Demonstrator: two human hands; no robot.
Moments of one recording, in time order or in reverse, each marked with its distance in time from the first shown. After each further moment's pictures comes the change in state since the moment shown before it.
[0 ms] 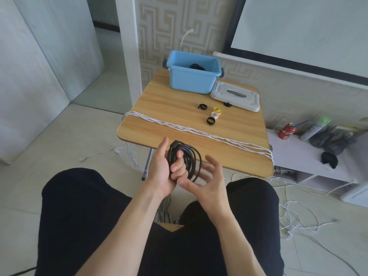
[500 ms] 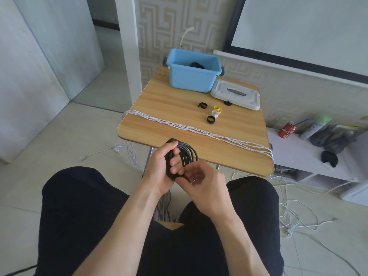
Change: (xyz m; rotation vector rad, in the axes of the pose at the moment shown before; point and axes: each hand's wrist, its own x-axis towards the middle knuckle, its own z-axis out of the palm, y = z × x) left_hand -0.004 0.006 0.003 -0.005 0.064 0.049; right_hand -0.009 -0.026 0.003 -0.426 -0.027 -0.234
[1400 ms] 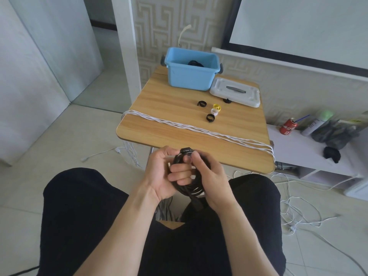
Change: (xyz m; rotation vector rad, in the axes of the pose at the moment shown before) left_hand 0.002 -0.006 -0.014 -0.196 -0.418 -0.315; right_hand 0.021 0.016 -0.001 0.551 -0.029 0.325
